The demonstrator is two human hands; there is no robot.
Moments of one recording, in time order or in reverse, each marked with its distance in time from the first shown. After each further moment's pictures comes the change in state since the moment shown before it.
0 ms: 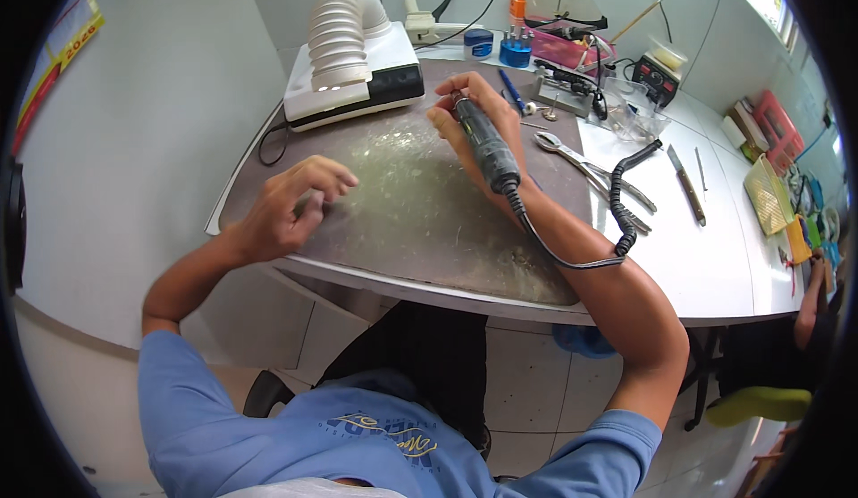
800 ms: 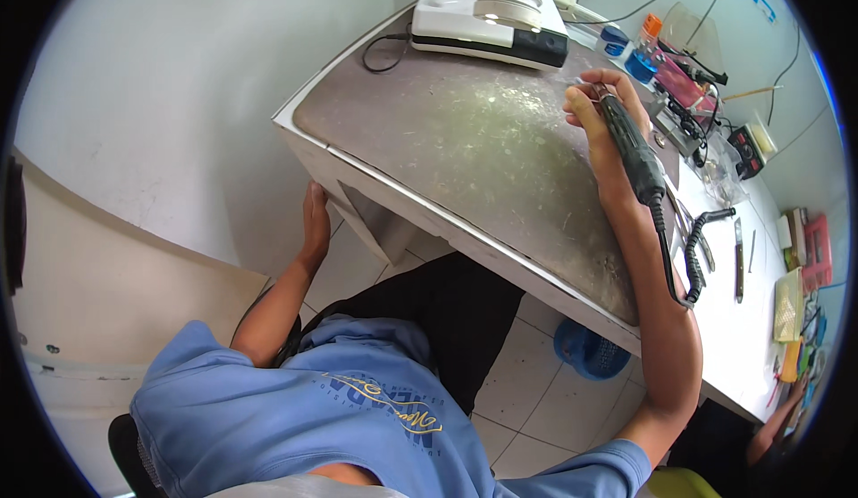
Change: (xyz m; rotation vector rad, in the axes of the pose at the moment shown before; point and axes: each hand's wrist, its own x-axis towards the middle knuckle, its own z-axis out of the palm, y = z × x) left_hand -0.231 -0.147 0.120 -0.355 1.006 -0.737; right_hand -0.002 0.000 0.010 0.063 -0.041 0.102
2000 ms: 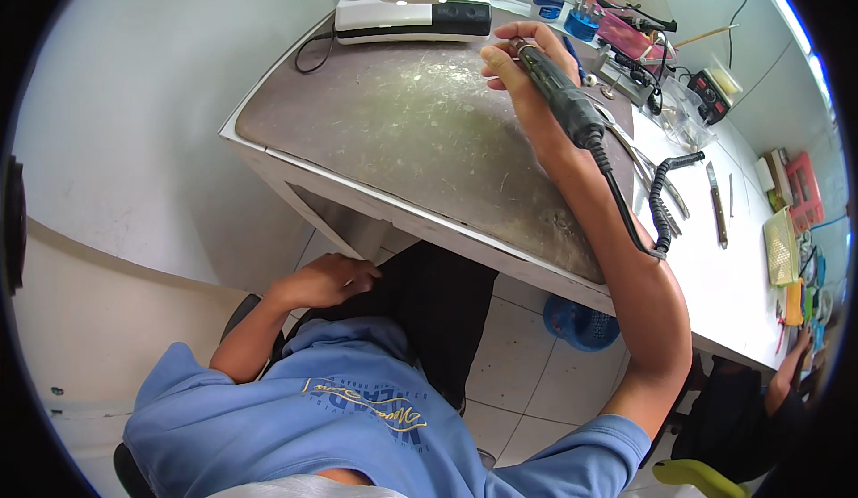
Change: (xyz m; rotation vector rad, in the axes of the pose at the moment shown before) left_hand -0.075 0.121 0.063 0.814 -1.242 0.053; right_hand -0.004 -0.011 0.002 0.065 -0.035 -0.023
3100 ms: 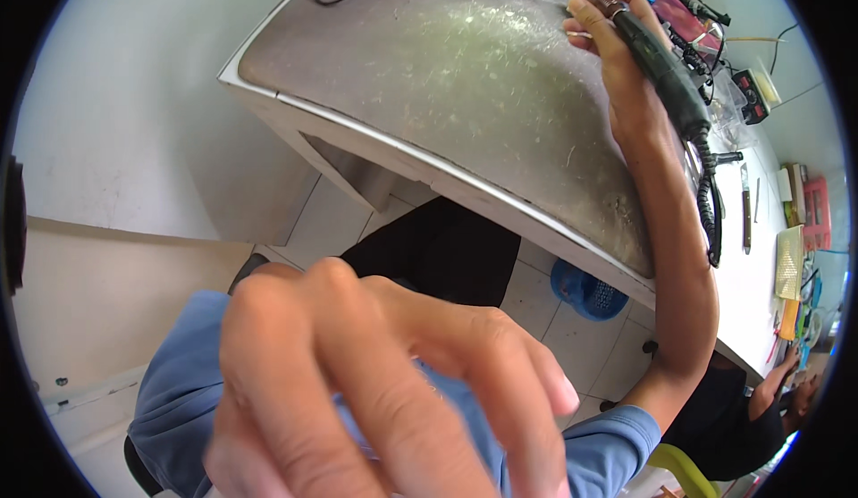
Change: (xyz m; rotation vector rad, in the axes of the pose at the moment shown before) left_hand -0.009 0.180 -0.068 -1.365 0.266 1.507; right_hand 0.003 0.003 -0.006 -0.057 0.022 0.045
